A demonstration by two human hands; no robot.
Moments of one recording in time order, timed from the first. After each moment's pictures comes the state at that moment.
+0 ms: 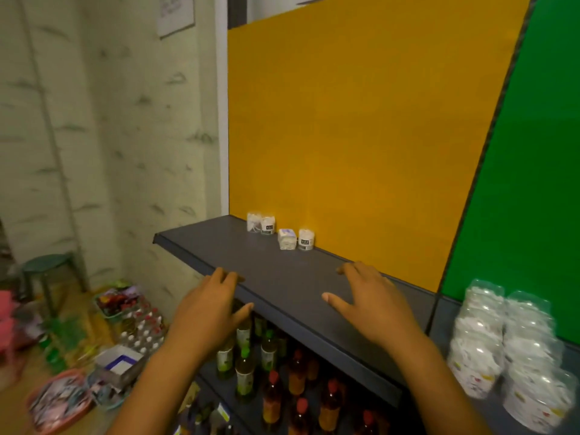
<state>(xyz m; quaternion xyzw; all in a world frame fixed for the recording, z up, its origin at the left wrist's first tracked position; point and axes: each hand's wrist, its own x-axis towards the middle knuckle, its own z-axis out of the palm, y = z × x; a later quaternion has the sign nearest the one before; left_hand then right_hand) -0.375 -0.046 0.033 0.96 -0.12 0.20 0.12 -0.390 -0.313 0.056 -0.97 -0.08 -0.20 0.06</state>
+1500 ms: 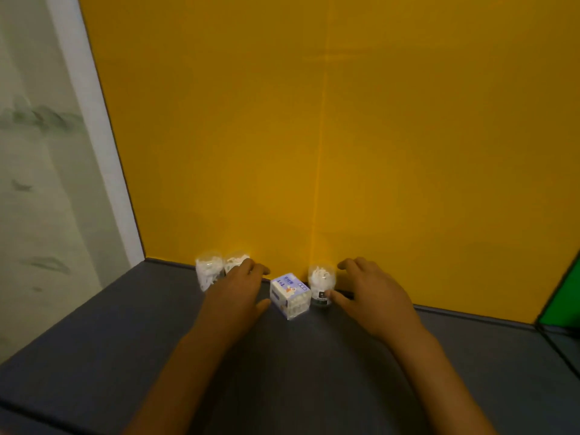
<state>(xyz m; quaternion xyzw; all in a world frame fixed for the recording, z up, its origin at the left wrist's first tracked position) 0.091 -0.055 0.012 0.91 -0.38 0.10 0.13 -0.032 -0.259 0.018 -0.97 0.15 -0.19 0.04</state>
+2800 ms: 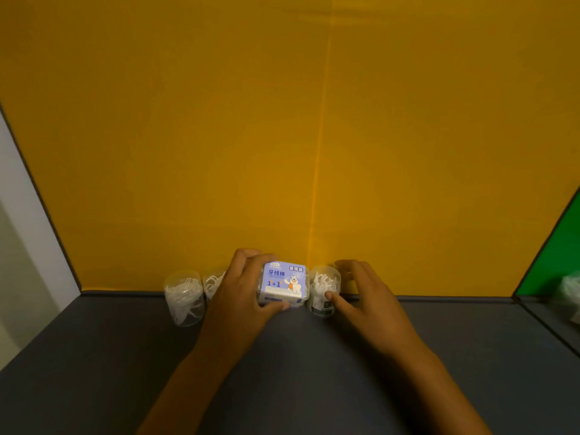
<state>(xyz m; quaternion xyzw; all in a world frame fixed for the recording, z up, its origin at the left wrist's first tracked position) 0.171 -0.079 -0.021 0.73 -0.50 0.14 0.45 0.010 -0.258 -0.033 -0.91 0.19 -0.30 0.20</state>
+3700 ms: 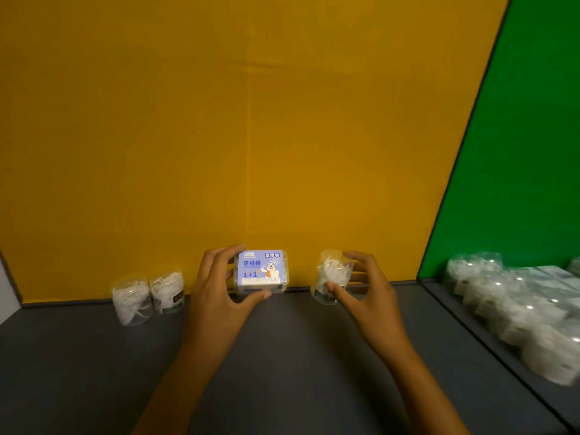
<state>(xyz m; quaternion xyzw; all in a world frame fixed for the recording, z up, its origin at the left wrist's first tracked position) 0.066 -0.081 0.013 0.64 -0.48 0.14 0.58 -0.110 -0.251 0.001 -0.79 0.24 -0.46 0.33</state>
